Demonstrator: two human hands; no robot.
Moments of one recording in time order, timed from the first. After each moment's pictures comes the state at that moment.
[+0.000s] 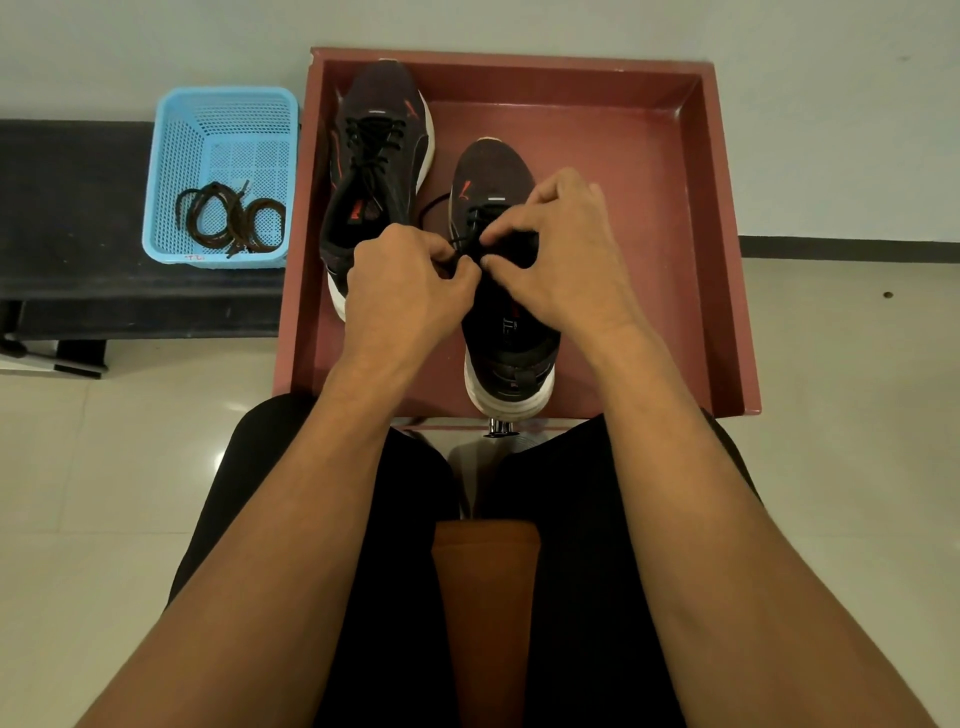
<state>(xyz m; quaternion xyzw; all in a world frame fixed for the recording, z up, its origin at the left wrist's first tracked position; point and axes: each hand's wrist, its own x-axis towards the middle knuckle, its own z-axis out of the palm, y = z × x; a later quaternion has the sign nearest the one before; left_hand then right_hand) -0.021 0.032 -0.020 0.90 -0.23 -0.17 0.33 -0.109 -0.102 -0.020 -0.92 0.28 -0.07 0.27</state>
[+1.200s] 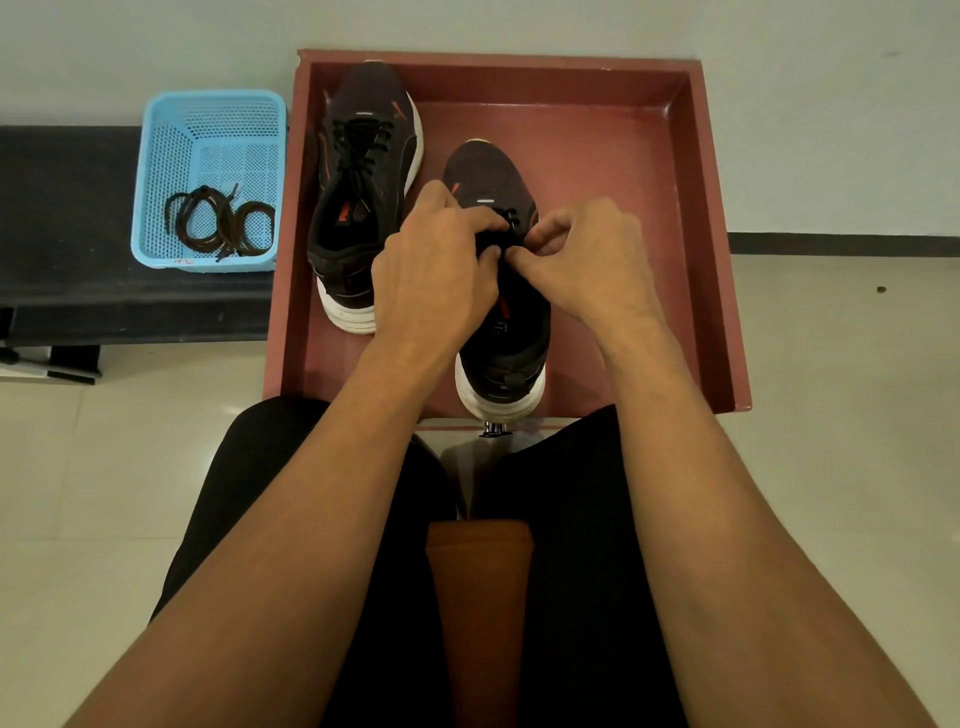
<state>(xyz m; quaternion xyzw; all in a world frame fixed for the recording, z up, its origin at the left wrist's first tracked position) -0.032 0.003 -0.021 0.90 -0.36 -0.06 0.22 -0.119 -0.119 -0.019 -0.83 0.43 -0.05 0.35</state>
